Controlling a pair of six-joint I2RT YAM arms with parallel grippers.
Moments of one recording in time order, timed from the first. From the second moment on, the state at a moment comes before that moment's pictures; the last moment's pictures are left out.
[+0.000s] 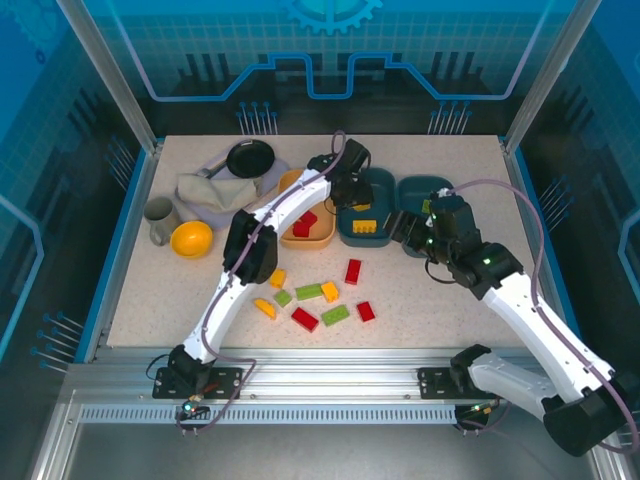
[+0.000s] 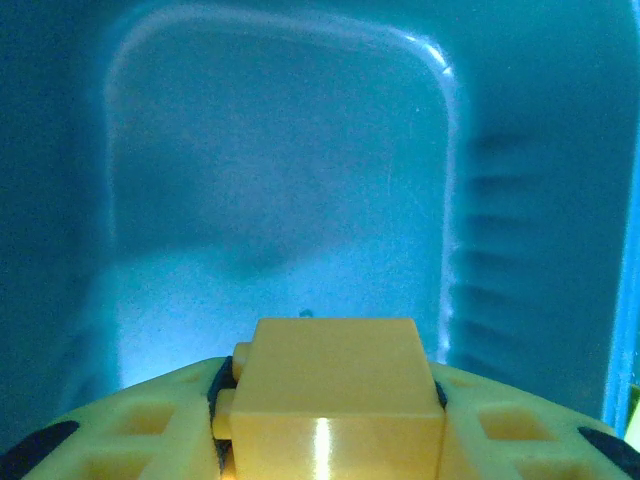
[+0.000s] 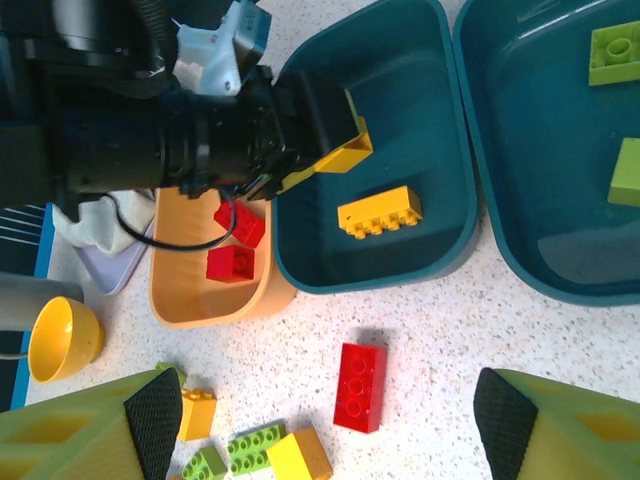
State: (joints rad) left arm -0.58 2.57 2.44 -0.91 0.14 -0.75; right arm 0.46 0.97 0.96 -0.65 0.04 0.77
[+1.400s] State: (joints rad) left arm -0.51 0.95 0.85 -0.75 0.16 -0.95; right arm 0.73 1.46 1.01 -0.76 0.06 0.78
